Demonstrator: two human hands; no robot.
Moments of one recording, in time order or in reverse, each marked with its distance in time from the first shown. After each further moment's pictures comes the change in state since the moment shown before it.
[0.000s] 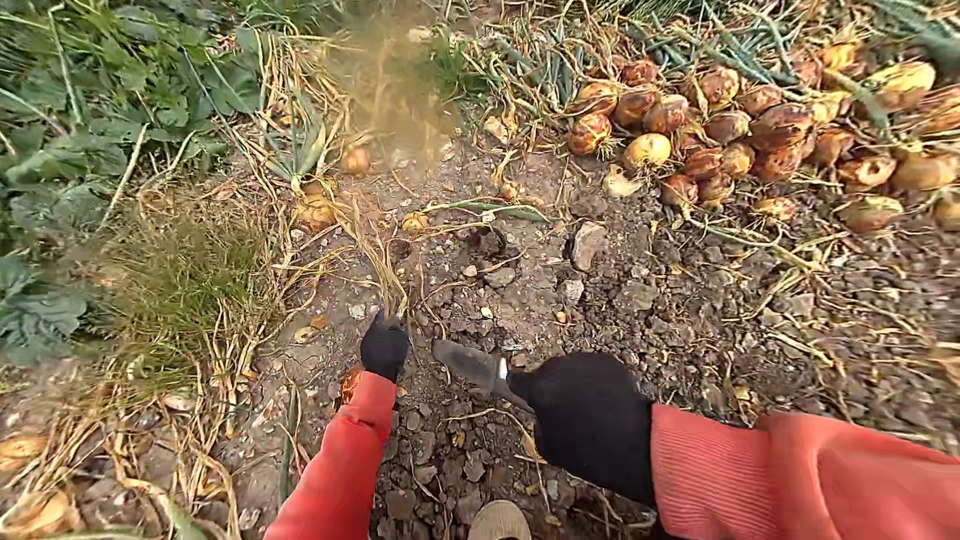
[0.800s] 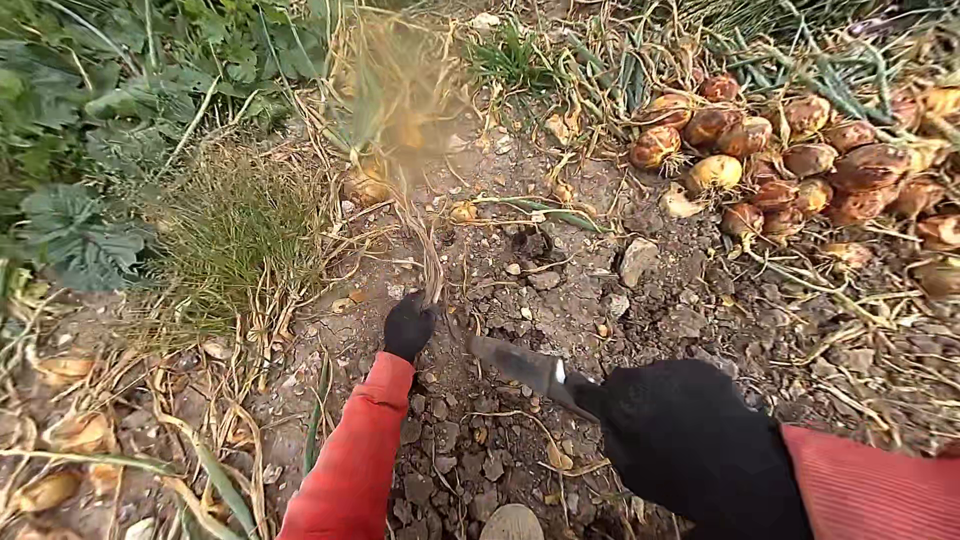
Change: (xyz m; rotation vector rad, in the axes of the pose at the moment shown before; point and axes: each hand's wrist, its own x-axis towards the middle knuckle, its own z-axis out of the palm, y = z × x) left_hand 0.013 -0.024 -0.021 -0.054 -0.101 0.214; right_hand -0.032 -0.028 -0.019 -0.120 0.026 0.024
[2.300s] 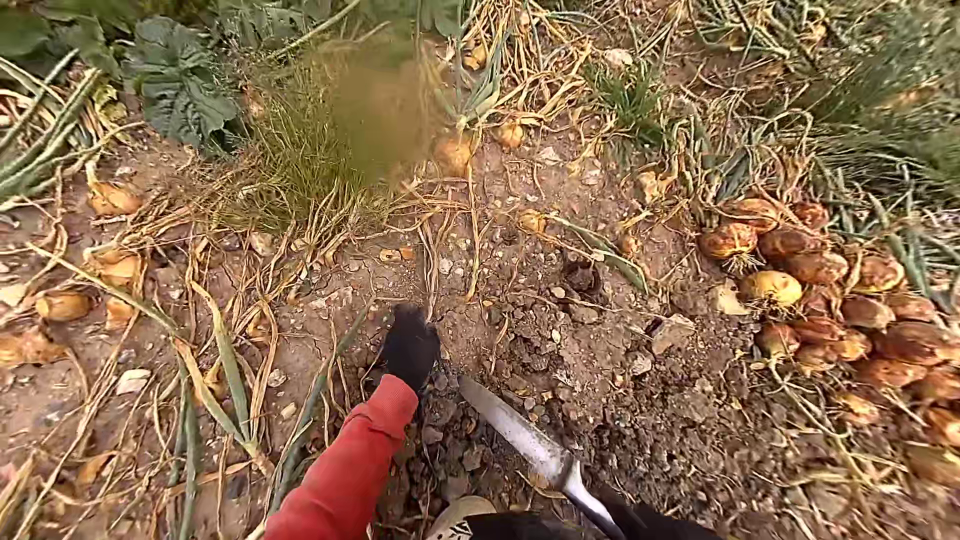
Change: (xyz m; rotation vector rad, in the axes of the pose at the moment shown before) left_hand -0.083 -0.041 0.020 0.026 0.221 -0.329; right_hand 0.022 0.053 0.149 -0.189 0.121 -0.064
